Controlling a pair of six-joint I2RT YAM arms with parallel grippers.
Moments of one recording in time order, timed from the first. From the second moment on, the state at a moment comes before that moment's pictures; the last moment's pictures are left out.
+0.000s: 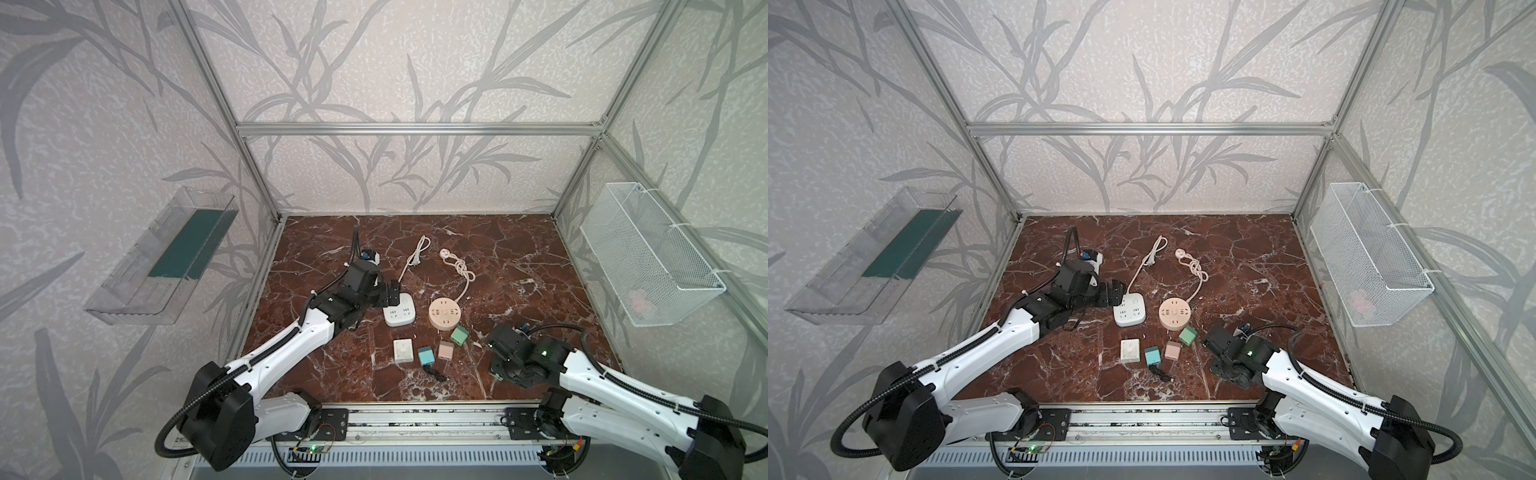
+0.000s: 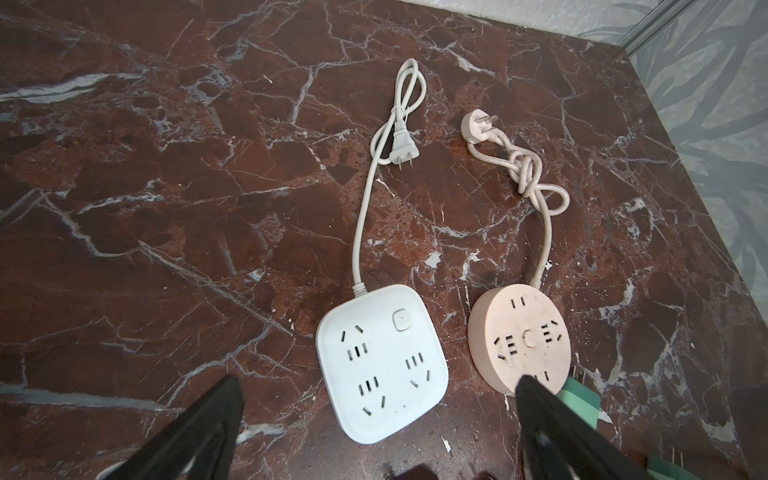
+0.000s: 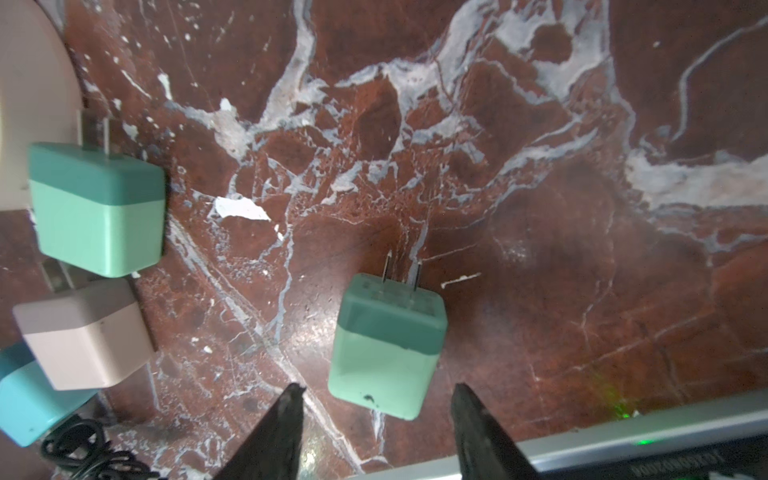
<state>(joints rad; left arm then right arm) -0.56 1.23 0.85 -0.33 -0.07 -0.48 0.84 0.93 0.52 -0.95 0.15 1.27</state>
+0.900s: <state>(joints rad) -0.56 1.29 0.85 -0.30 0.01 -0.48 0.85 1.01 0.49 -0.92 0.18 1.22</state>
